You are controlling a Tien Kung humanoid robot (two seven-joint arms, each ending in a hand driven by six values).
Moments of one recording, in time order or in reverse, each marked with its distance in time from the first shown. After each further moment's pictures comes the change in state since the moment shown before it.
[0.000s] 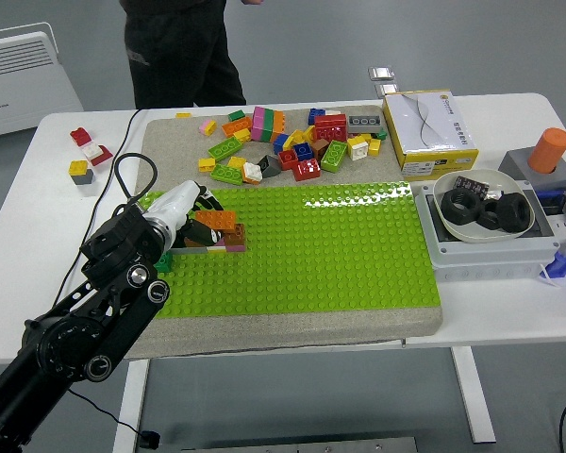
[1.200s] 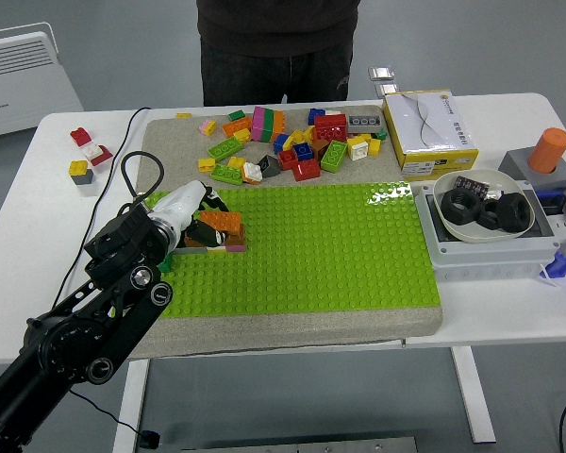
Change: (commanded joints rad) left arm -0.004 0.000 0.016 -0.014 0.010 -0.013 0.000; right arm 0.003 -0.002 0.000 0.000 0.000 0.000 0.000
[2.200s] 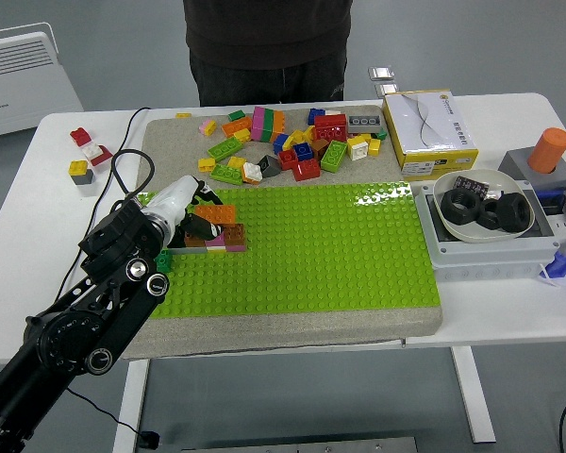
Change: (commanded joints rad) left arm -0.010 -0.009 -0.035 0.032 -0.023 0.026 0.000; right arm 0.008 0.003 -0.023 0.000 0.017 -0.002 0.001
